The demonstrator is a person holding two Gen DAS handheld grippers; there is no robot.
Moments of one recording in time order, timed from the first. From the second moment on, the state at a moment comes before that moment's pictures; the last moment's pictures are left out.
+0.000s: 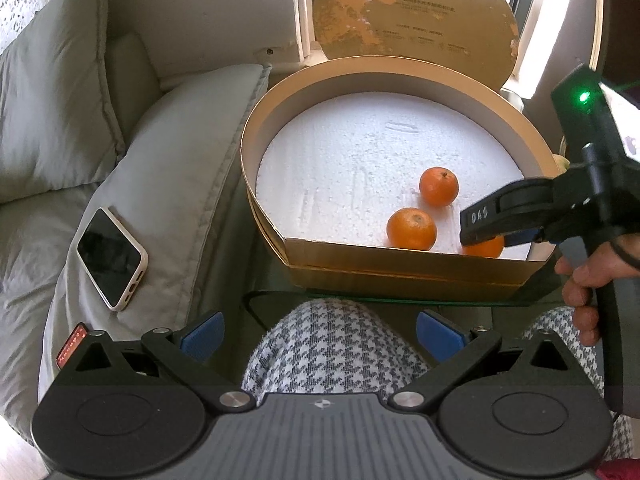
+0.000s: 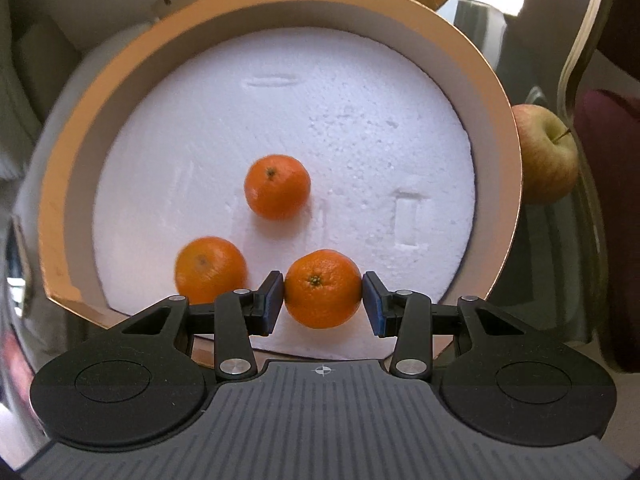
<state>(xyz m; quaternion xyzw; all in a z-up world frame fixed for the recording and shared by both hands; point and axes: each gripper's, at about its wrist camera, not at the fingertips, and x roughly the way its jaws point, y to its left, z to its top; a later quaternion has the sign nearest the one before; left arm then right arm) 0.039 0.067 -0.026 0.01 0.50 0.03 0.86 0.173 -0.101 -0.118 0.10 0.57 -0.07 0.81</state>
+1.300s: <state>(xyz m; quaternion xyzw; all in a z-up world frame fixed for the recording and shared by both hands) 0.025 0.006 -0.010 0.10 0.49 -0.01 0.87 0.031 -0.227 -0.061 0.33 0.46 -0.09 0.82</state>
